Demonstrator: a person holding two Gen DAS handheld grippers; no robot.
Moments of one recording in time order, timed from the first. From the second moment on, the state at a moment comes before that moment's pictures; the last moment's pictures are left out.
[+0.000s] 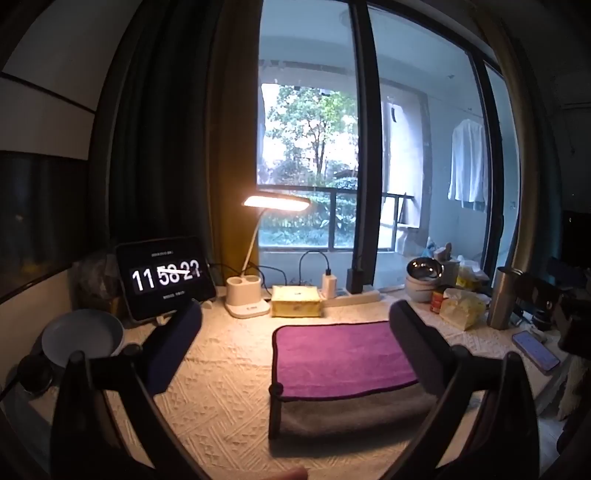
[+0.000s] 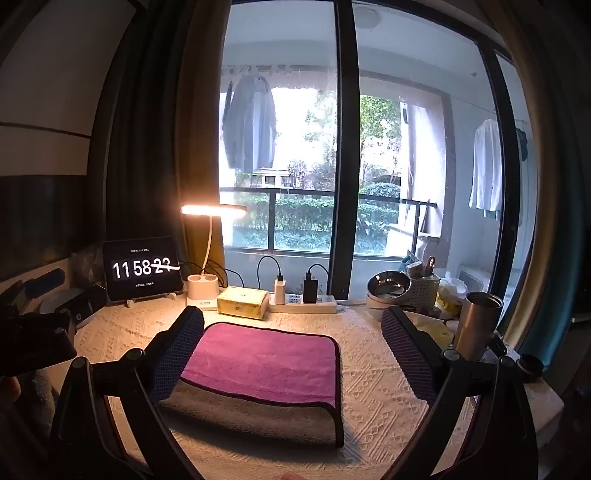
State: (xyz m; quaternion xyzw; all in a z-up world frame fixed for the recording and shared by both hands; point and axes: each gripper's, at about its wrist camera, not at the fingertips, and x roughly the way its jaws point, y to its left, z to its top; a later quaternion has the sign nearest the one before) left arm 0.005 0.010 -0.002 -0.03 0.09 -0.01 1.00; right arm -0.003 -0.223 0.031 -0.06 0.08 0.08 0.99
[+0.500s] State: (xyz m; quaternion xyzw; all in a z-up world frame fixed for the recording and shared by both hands) left arm 0.006 0.012 -0.002 -0.04 0.09 0.01 1.00; right arm -0.003 -0.228 0.029 -0.05 0.09 0.08 0.99
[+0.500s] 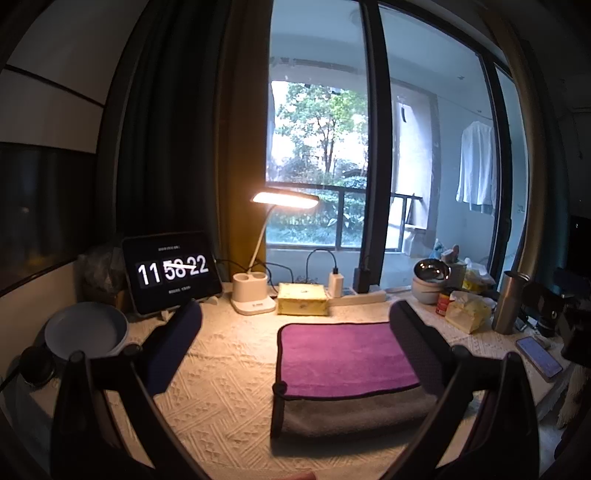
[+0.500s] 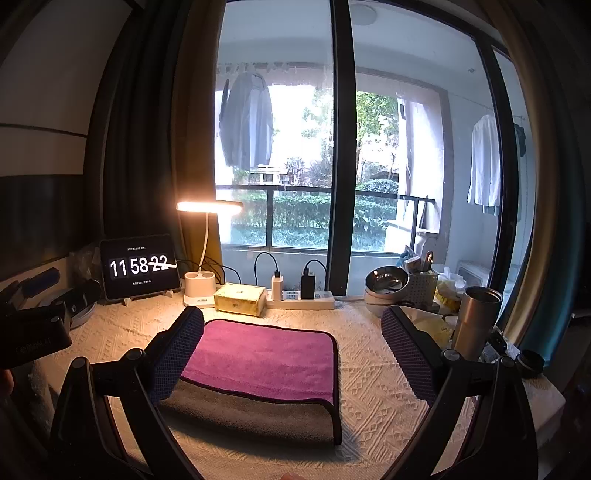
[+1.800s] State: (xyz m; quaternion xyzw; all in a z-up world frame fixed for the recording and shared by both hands) left arm 0.012 0.011 -0.007 -0.05 0.10 0.02 0.99; right arm 0.002 -0.234 0.022 -0.05 0.10 0.08 0.99
